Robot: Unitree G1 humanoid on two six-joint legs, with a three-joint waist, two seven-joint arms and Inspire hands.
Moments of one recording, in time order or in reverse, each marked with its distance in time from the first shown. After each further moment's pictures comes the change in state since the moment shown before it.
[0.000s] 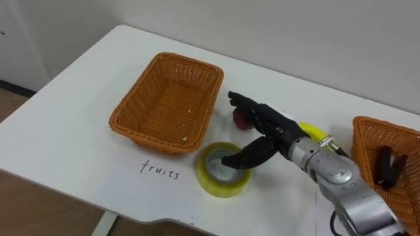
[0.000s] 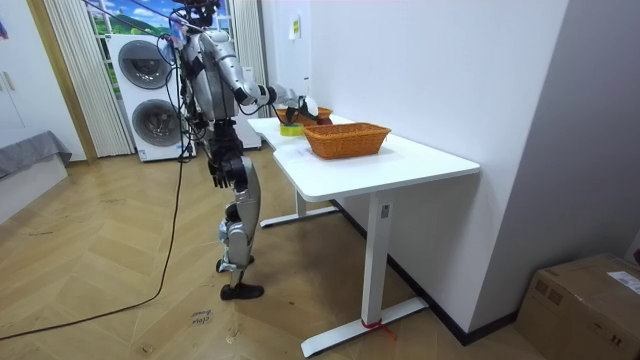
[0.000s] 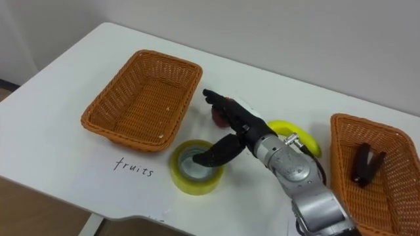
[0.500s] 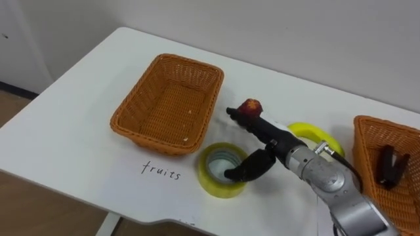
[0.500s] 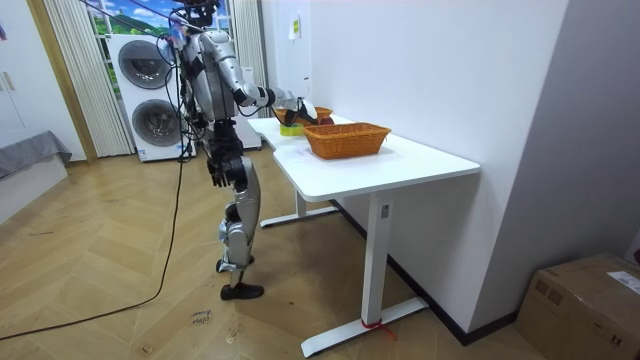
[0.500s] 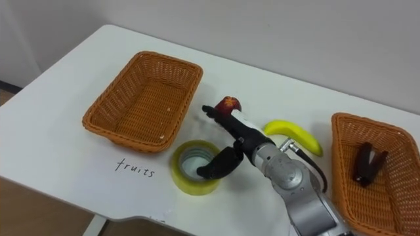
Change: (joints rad) left arm 0.015 -0.001 -0.019 0.000 0.000 0.005 0.011; right arm 0.011 0.005 0.031 0.007 -0.202 0.005 0.035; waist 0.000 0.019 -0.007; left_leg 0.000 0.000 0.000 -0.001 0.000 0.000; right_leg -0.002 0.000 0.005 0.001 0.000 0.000
